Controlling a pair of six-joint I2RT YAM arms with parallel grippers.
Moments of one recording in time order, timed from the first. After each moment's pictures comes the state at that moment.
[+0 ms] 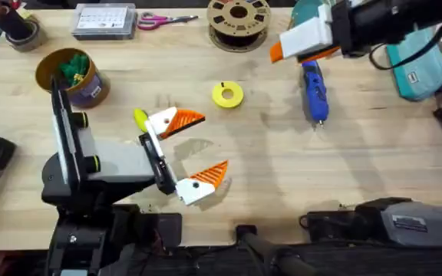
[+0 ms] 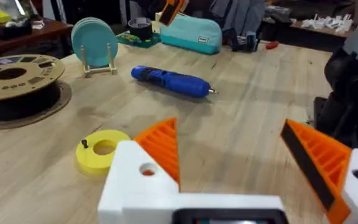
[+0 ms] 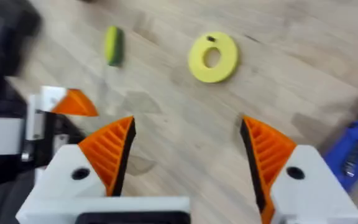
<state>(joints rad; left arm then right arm) -0.01 0.01 0.01 -0.12 1.10 0.06 0.17 1.41 1.39 -1.09 -0.62 -0.05</state>
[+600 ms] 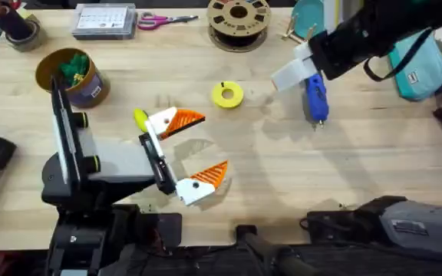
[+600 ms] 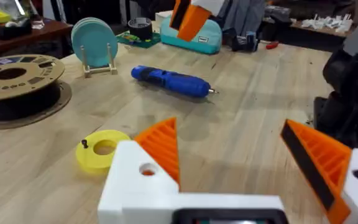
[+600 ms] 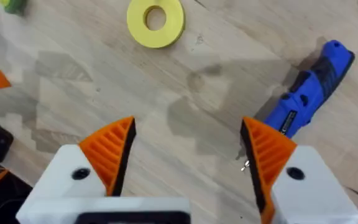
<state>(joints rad) -0.01 0.01 0.01 -0.12 1.10 0.06 0.35 1.41 1.41 -1.19 -0.19 -0.14</state>
